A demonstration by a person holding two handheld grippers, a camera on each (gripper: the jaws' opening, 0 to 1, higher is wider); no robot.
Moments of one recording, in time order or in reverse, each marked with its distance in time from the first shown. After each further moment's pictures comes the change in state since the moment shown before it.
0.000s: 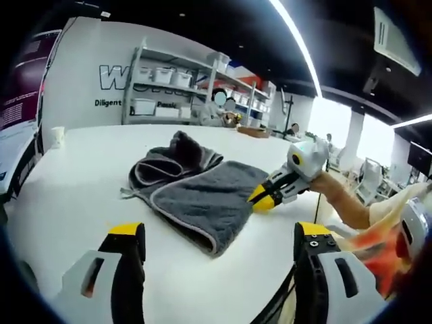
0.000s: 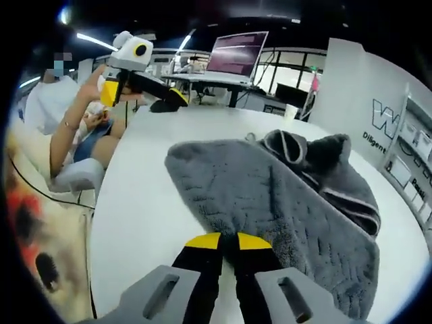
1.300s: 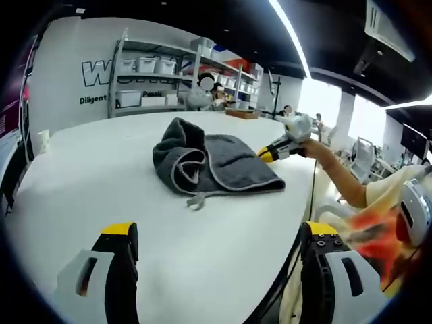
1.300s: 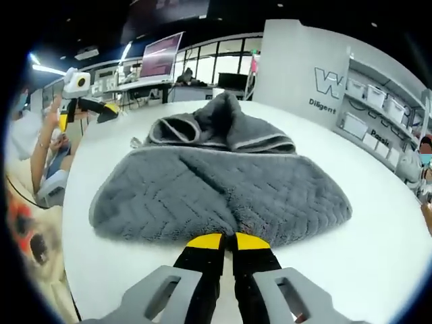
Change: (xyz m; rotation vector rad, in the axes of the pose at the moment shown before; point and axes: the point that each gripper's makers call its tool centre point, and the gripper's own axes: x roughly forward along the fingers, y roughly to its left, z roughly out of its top) left arm 0.014 -0.020 -0.020 0.080 0.115 -0.064; right arm -0.101 -0.099 -0.094 0.280 0.022 -0.269
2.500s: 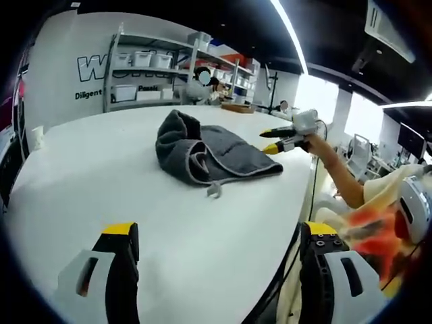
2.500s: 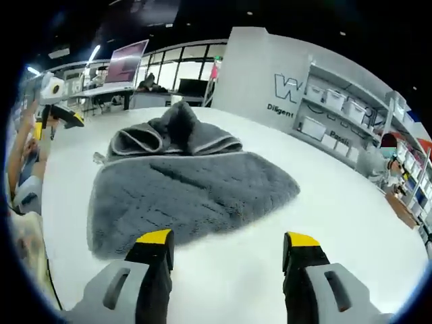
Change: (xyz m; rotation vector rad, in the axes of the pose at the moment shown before) left arm 0.010 -0.009 -0.009 -0.002 0.040 -0.029; right arm -0.040 -0.033 -0.001 -0.002 -0.050 -0.225
